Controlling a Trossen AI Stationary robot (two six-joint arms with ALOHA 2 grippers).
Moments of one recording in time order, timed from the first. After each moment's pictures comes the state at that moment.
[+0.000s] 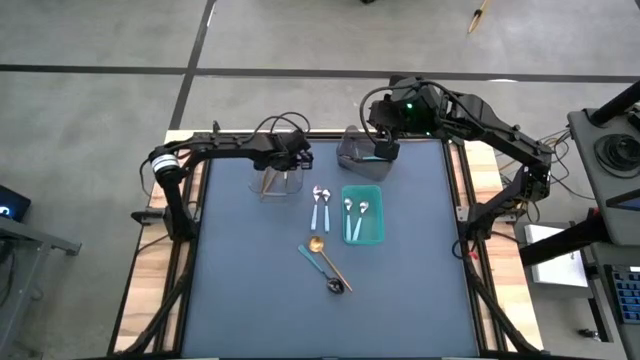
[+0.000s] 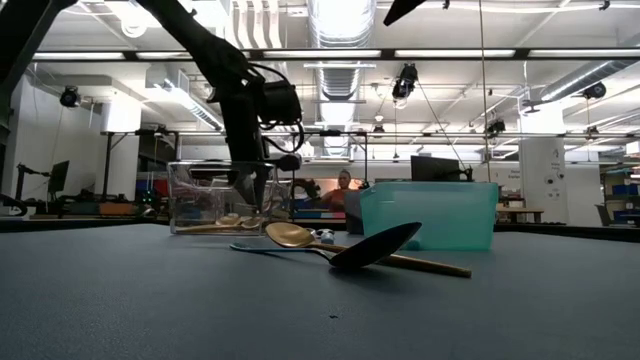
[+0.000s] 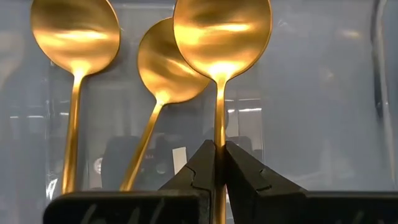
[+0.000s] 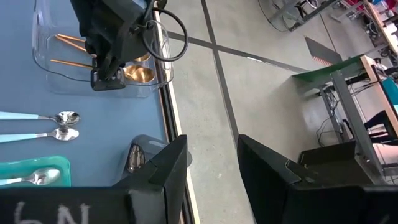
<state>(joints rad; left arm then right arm) 0.50 1.85 1.21 -0.56 -0.28 -0.98 -0.33 1.51 1.91 -1.04 0.31 -0.48</state>
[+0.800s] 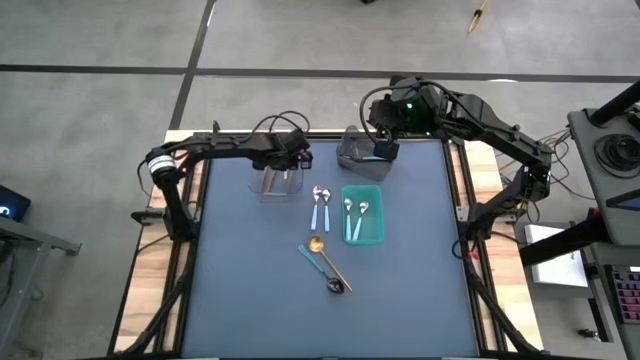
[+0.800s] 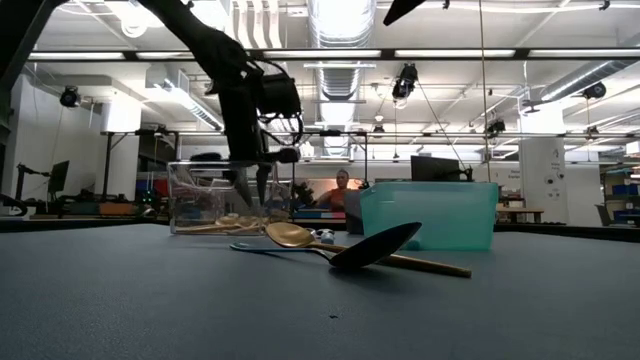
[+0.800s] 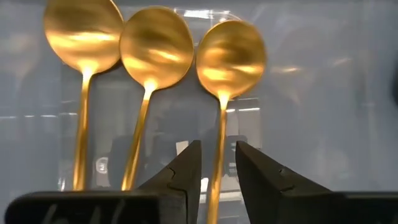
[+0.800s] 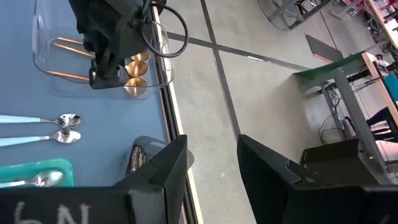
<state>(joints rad) 0.50 1.82 1.22 -0.60 -0.28 -0.98 -0.33 1.51 1.91 -1.04 0.31 -0.46</state>
